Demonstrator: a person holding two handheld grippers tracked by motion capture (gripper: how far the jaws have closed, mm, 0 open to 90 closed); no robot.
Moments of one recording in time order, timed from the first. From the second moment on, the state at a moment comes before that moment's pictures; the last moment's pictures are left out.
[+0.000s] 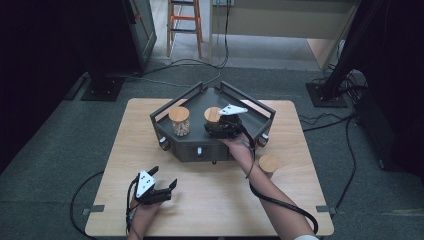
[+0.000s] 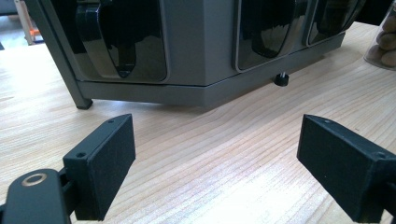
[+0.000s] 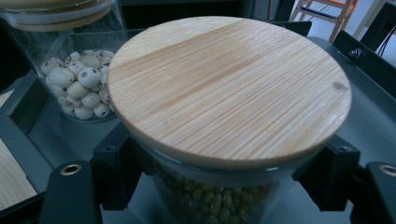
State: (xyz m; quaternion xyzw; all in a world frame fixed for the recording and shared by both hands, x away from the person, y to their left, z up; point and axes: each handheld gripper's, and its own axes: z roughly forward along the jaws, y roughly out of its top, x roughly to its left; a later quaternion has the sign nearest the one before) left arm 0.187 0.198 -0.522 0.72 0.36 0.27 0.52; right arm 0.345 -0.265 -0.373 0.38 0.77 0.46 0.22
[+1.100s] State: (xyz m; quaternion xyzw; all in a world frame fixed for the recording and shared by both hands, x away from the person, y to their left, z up) left arm 0.188 0.198 -0.521 0.72 0.37 0.27 0.52; right arm 0.323 -0.286 -0.378 0.37 0.76 0.49 0.23
